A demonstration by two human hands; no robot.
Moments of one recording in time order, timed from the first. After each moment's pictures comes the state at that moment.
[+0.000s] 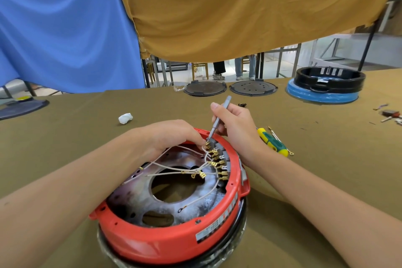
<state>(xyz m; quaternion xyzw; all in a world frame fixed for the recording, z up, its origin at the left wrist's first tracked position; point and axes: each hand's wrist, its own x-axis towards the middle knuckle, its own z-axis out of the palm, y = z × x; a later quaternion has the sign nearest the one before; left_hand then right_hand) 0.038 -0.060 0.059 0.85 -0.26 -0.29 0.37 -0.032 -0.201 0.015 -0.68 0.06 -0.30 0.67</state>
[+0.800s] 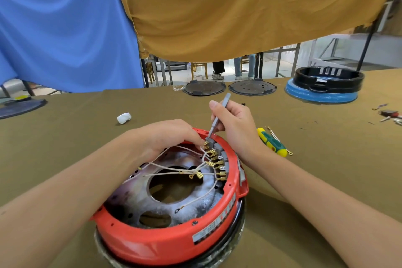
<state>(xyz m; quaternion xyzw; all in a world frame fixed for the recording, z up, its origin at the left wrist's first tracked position) 0.037 -0.059 0.059 0.84 -0.25 -0.29 0.38 -0.030 -0.201 0.015 -0.70 0.03 -0.35 0.62</state>
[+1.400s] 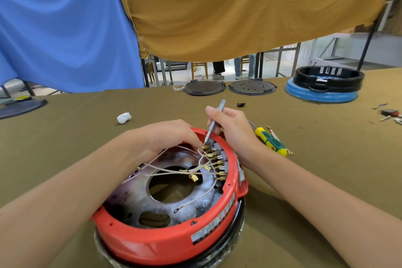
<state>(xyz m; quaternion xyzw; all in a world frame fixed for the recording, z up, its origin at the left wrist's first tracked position) 0.038 -0.058 0.057 0.84 -0.27 -0.29 0.38 -0.031 -0.201 0.012 -0.68 0.05 -0.25 0.69</state>
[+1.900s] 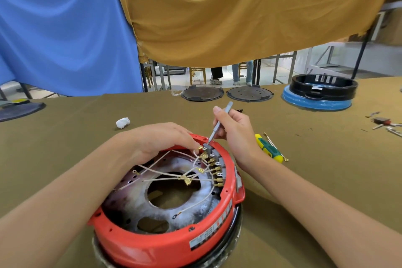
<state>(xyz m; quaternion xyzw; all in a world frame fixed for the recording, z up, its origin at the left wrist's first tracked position) 0.043 -0.045 0.064 0.82 -0.31 -0.31 0.37 -0.029 -0.206 0.012 -0.67 0.05 -0.32 0.67</state>
